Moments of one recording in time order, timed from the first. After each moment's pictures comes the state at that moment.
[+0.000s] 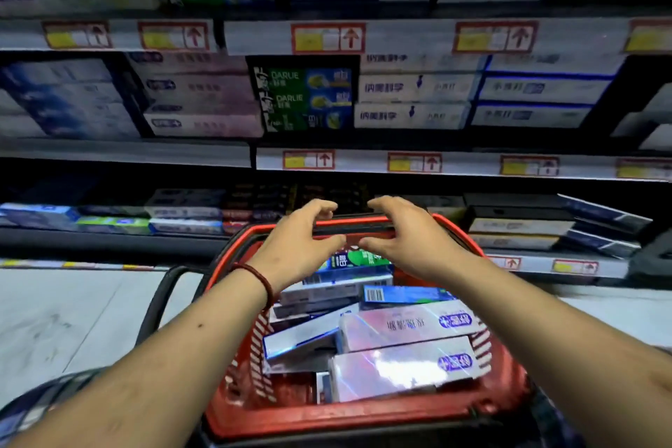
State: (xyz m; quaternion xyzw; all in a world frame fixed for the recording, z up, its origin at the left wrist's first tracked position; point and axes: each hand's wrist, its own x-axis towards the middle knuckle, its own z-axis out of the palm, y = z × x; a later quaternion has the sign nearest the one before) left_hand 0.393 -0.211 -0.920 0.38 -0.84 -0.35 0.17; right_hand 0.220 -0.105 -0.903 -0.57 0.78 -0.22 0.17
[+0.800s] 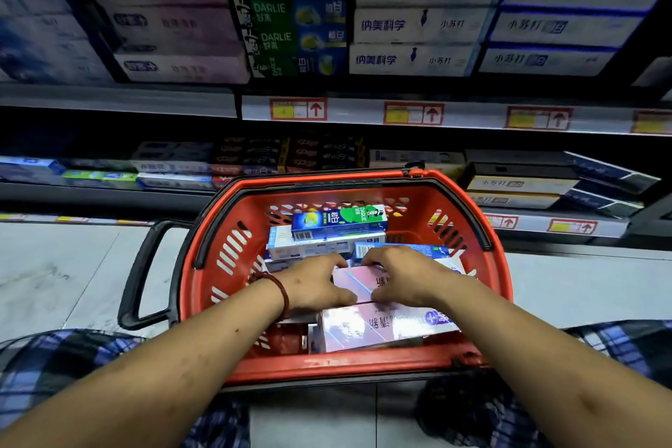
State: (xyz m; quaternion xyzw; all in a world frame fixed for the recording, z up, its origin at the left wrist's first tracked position) left_hand 0.393 -0.161 -1.012 0.36 -0.83 -0.38 -0.16; right_hand 0.222 -0.063 -1.005 -0.59 0.74 -0.01 0.32
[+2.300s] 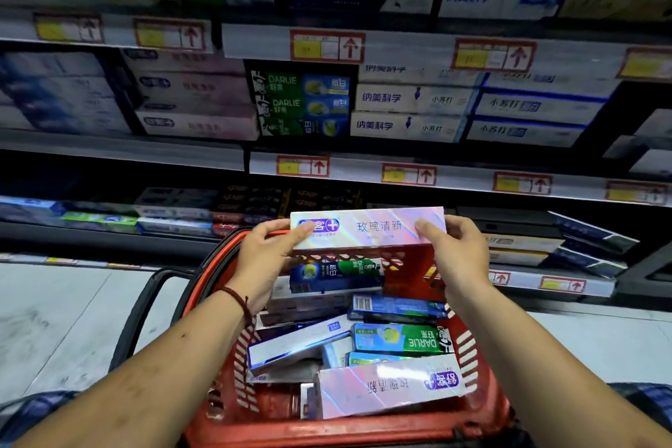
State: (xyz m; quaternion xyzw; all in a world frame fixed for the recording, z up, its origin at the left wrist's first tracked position) left_hand 0.396 -0.228 -0.964 0.46 -0.49 -0.66 0.35; right_hand 0.180 -0.085 -0.938 -0.14 0.74 -0.61 0.23
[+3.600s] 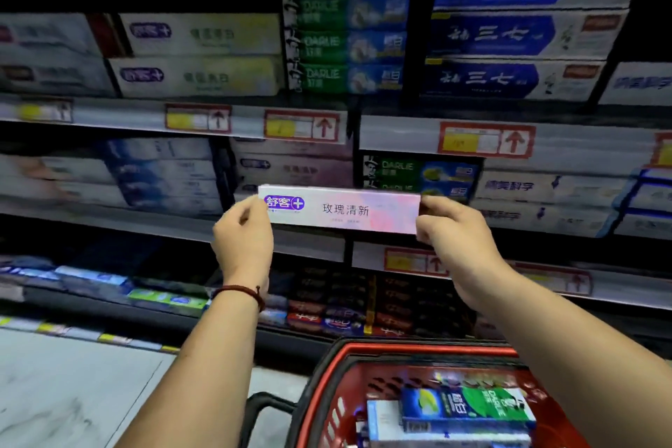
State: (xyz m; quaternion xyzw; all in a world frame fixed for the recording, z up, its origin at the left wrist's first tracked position) left_hand 0.488 -0.451 -0.885 0.55 -0.47 -0.36 0.58; right_hand 0.293 -0.299 -0.829 -0.33 0.70 -0.56 0.28
